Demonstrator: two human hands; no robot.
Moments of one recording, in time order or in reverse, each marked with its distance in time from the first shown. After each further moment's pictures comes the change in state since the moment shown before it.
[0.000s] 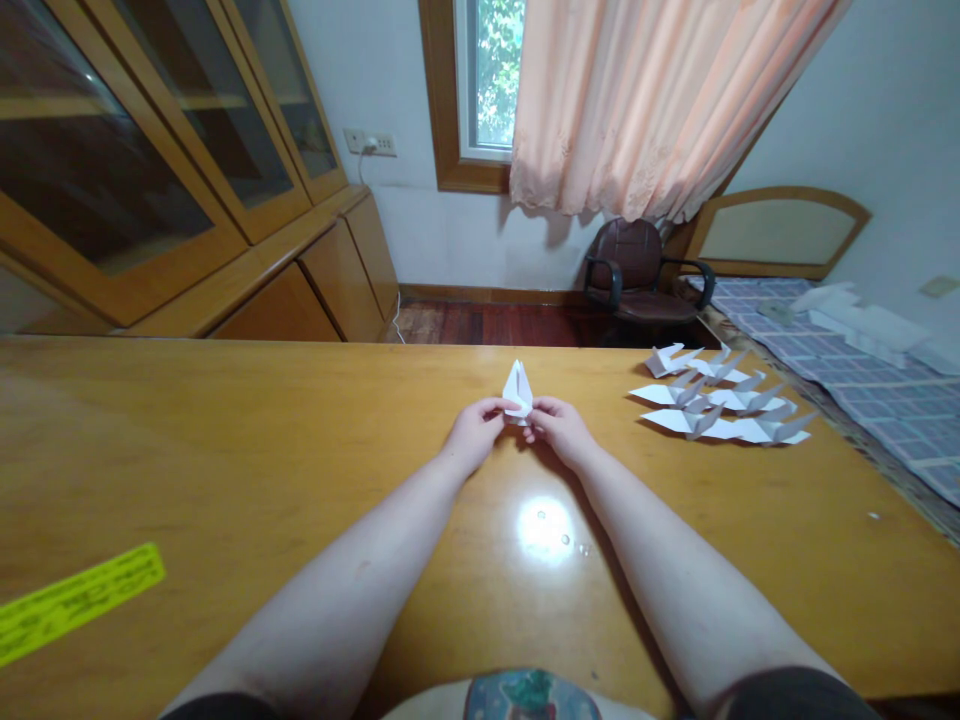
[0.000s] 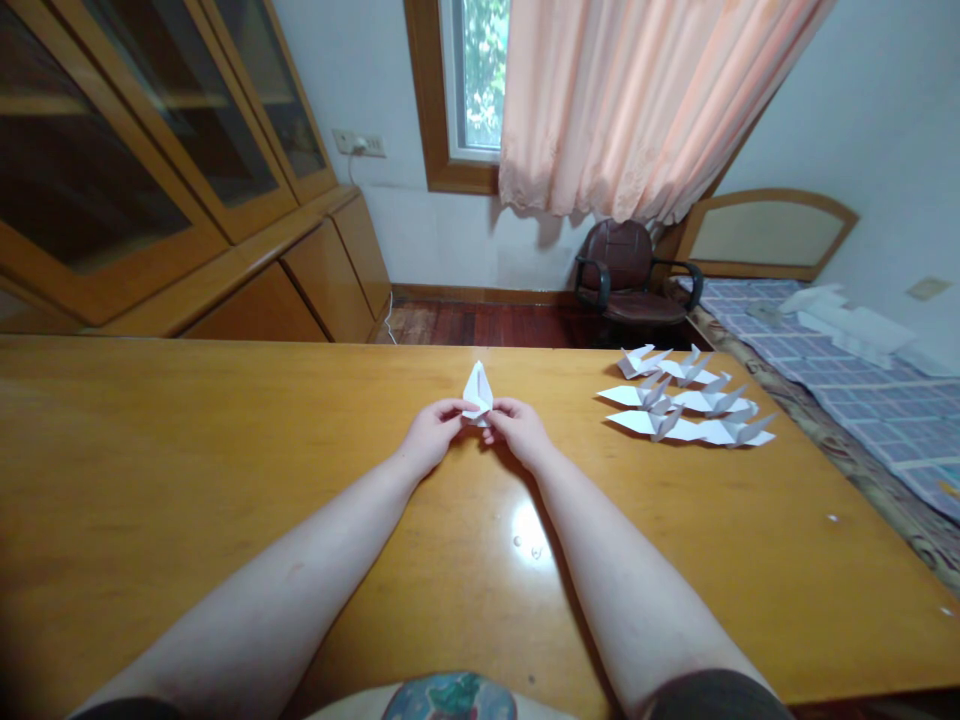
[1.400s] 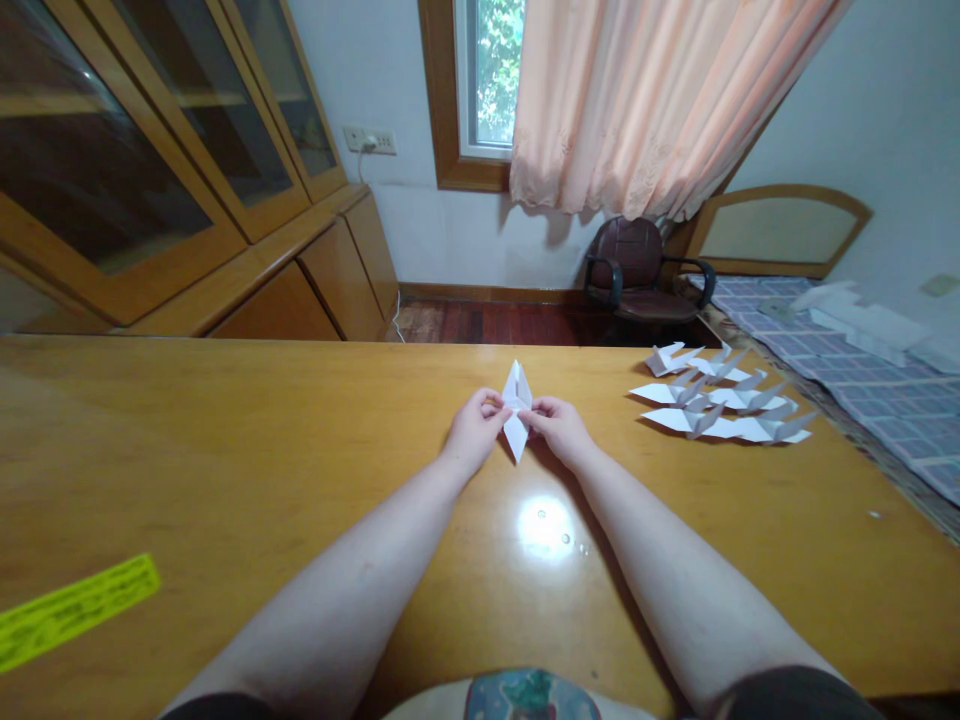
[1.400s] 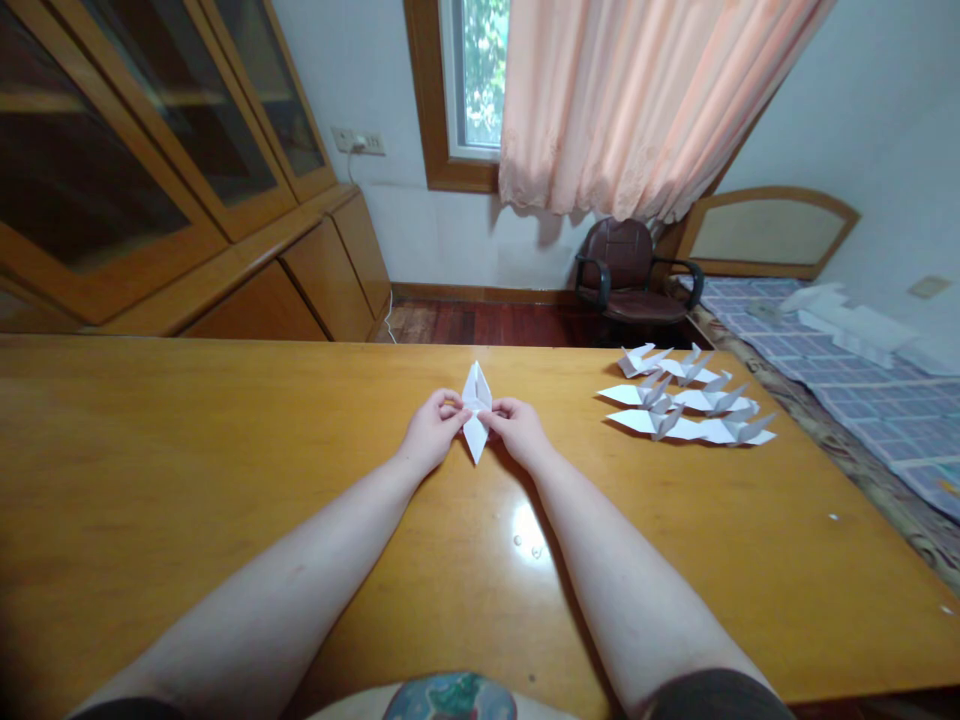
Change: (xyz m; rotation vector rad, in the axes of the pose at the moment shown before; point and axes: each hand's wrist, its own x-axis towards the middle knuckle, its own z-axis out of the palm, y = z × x) left_hand 0.000 -0.002 0.001 0.011 0.079 -0.041; right_hand 0.003 0.004 0.001 -0.149 0.098 -0.028
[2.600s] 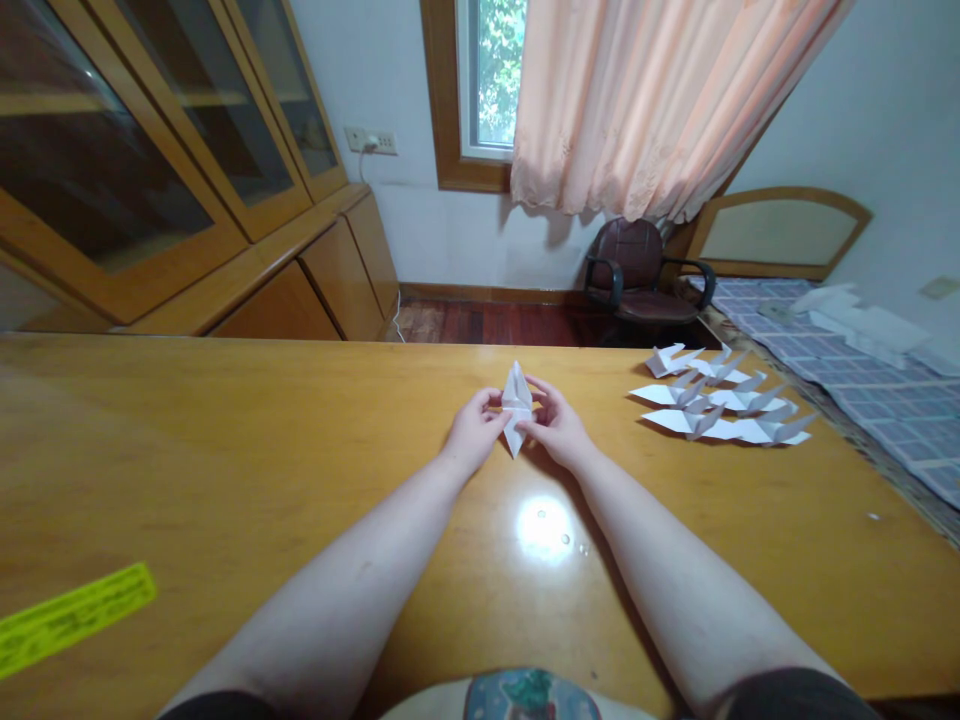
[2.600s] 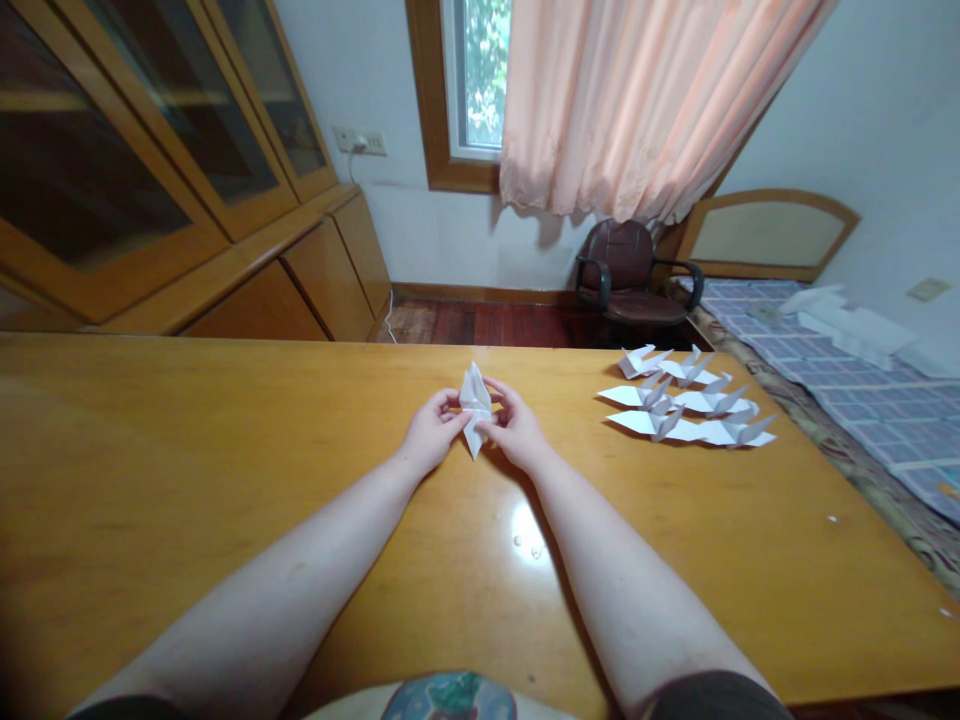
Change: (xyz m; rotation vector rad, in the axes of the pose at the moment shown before) left_hand 0.001 0.001 0.000 -0.030 -0.055 0.076; right_hand 0.001 0.009 -0.005 0.011 -0.162 -0.290
